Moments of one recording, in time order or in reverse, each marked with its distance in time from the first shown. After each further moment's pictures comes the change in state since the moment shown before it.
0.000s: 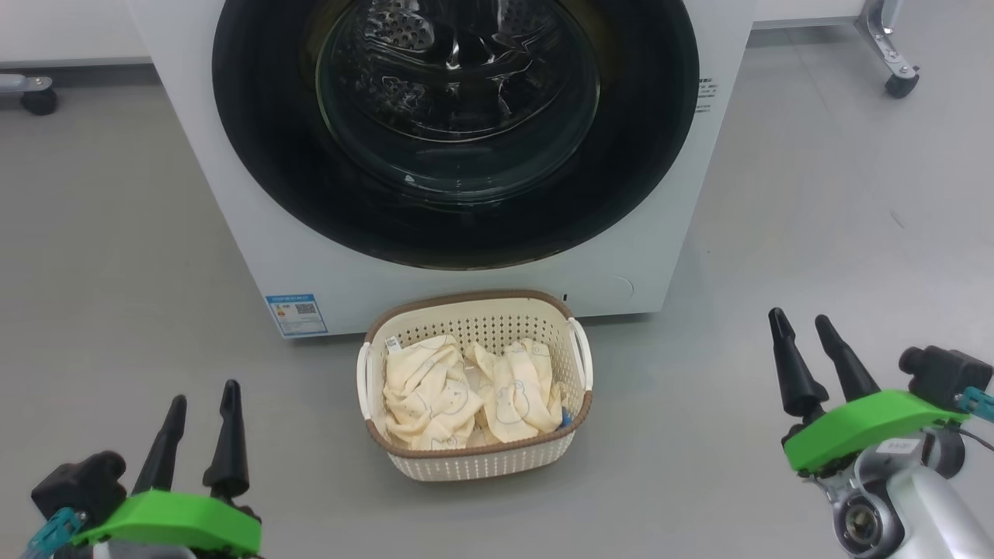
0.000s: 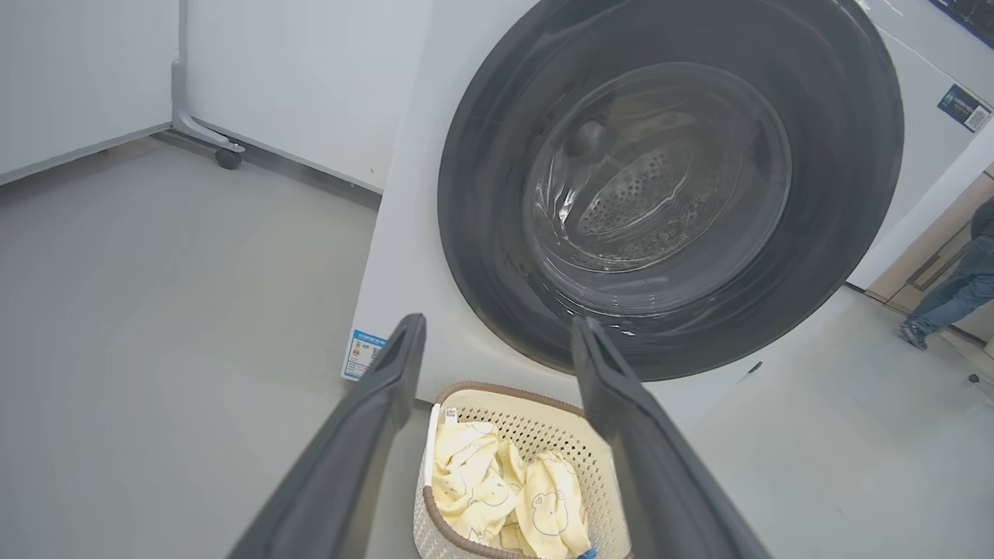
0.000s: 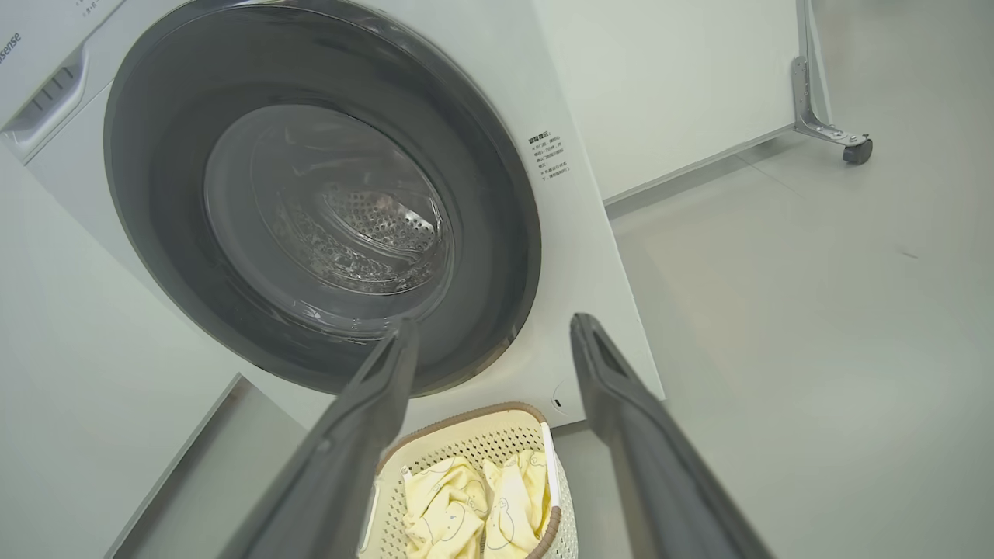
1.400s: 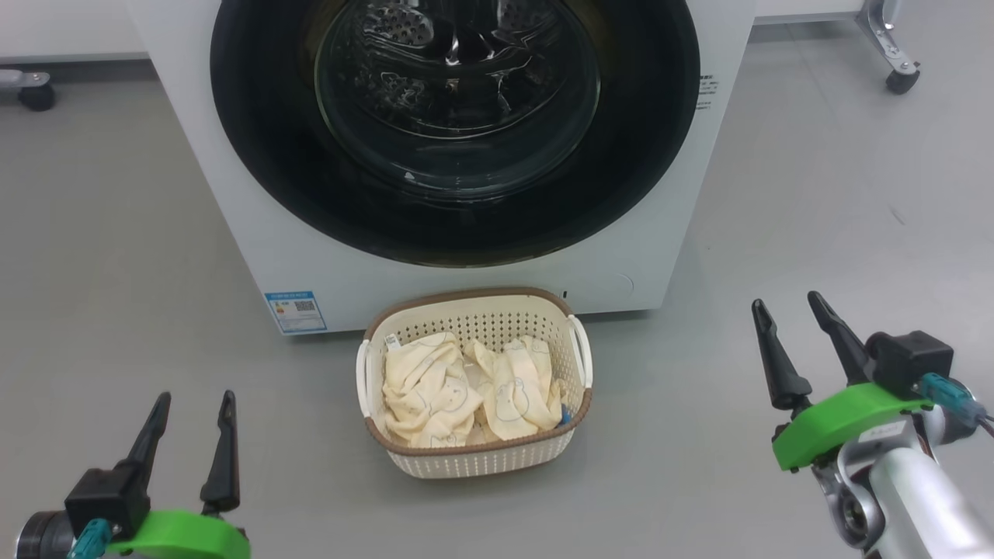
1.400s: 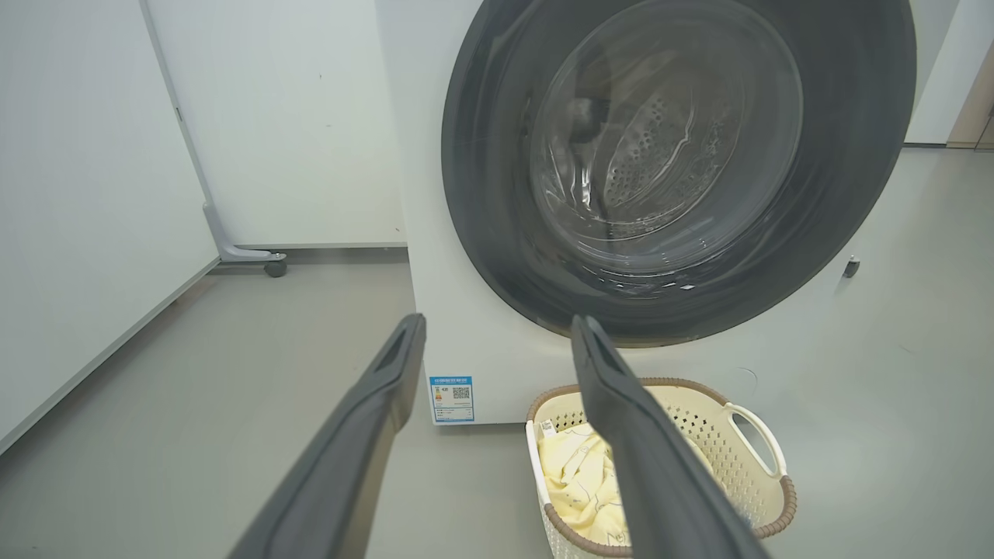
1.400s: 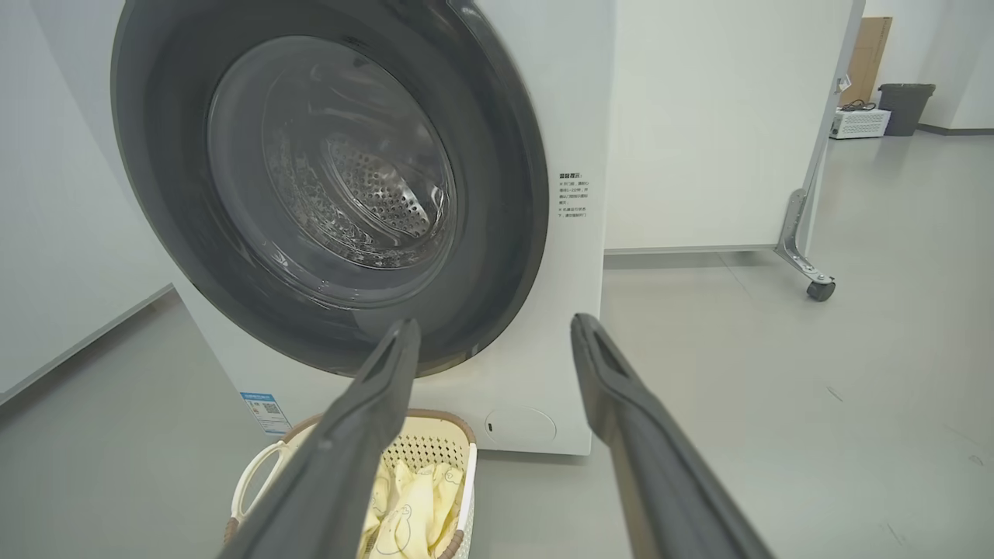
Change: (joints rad) left arm 0.000 0.037 0.012 0.058 0.371 0.028 -0.075; right arm -0.061 -0.020 0.041 0.072 -0.331 0.000 -0.083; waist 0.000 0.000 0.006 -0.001
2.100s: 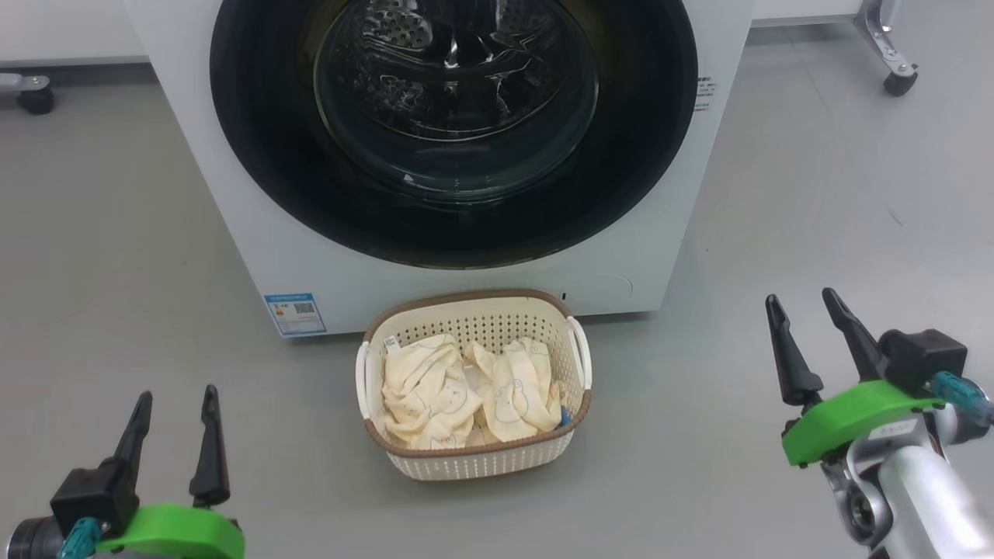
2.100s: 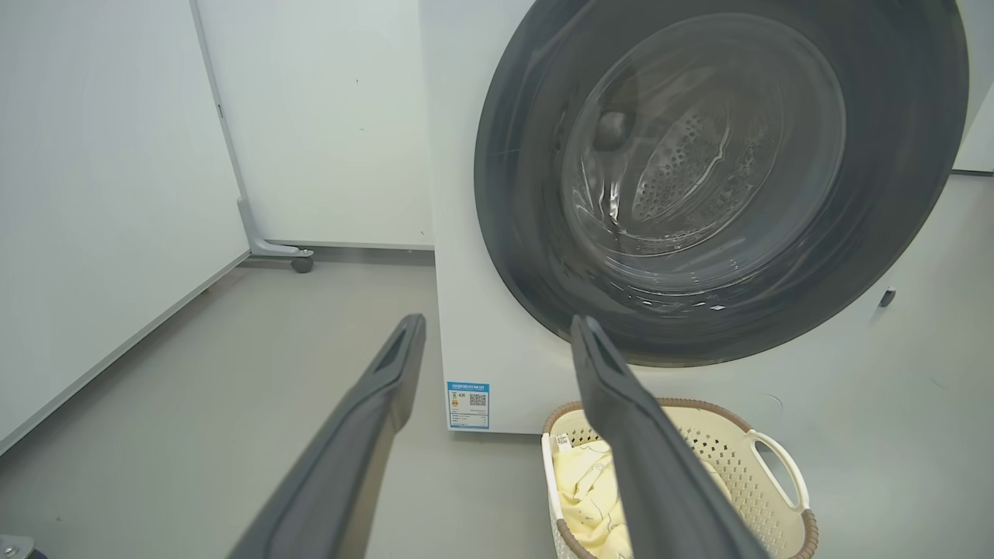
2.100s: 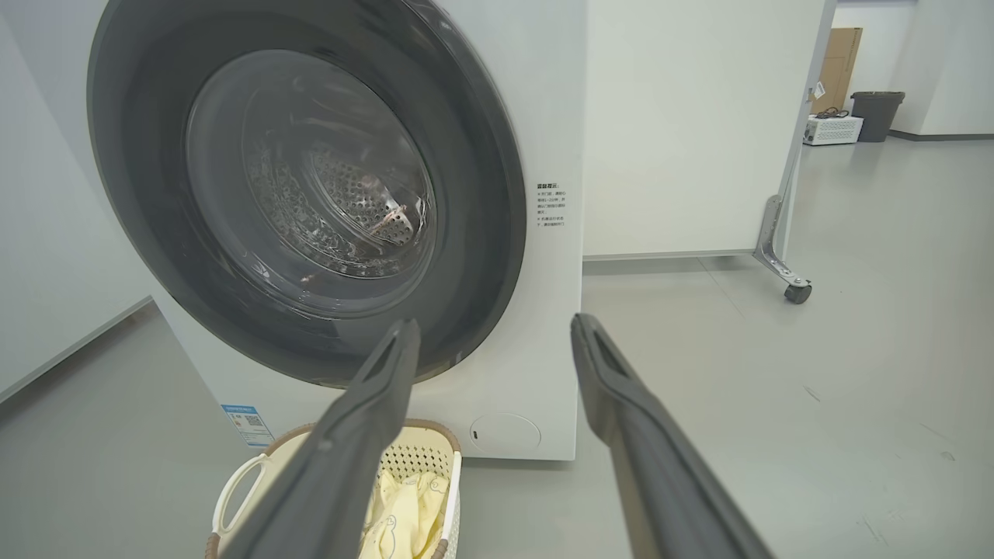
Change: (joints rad) left arm 0.001 -0.012 0.022 -0.007 -0.026 0.053 0.002; right arm 0.001 0.006 -0.041 0.003 -0.018 0.000 0.000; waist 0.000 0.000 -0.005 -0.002
